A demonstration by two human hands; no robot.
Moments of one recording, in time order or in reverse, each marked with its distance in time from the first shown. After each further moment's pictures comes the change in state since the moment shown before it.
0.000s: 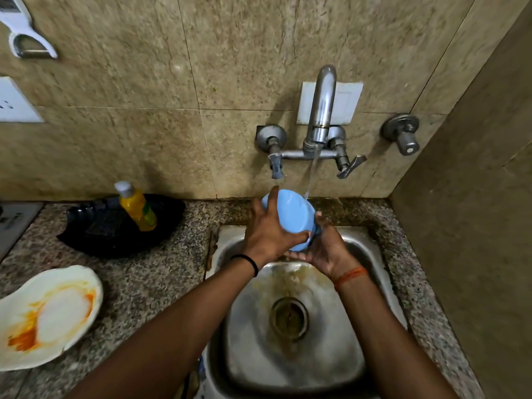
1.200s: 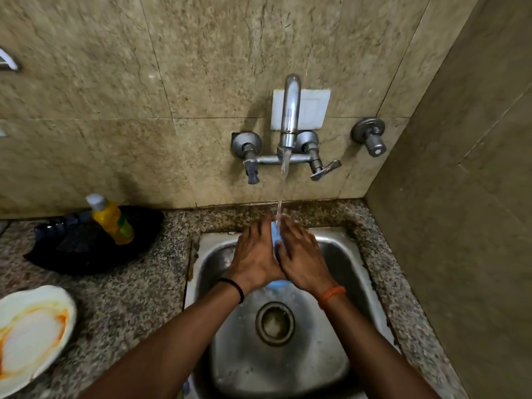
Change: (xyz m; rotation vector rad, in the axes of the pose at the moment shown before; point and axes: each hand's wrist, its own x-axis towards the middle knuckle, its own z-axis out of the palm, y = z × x) left_hand -0.029 0.000 0.014 0.181 -0.149 0.207; right_hand -0.009 0.028 -0.030 -1.552 0.125 -0.792
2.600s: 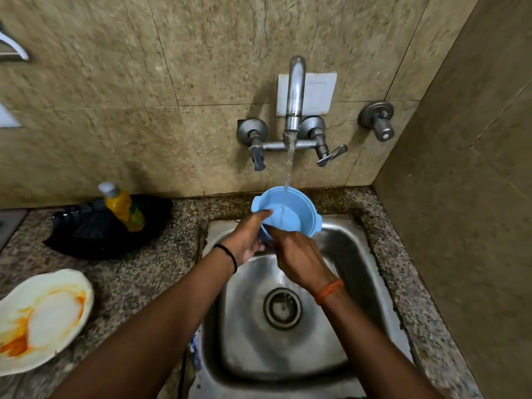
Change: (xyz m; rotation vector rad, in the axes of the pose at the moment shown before) left_hand 0.026 -0.020 -0.006 -1.203 -0.219 -0.675; right_hand -0.024 -0.034 -0.007 -0.058 0.049 -0.227
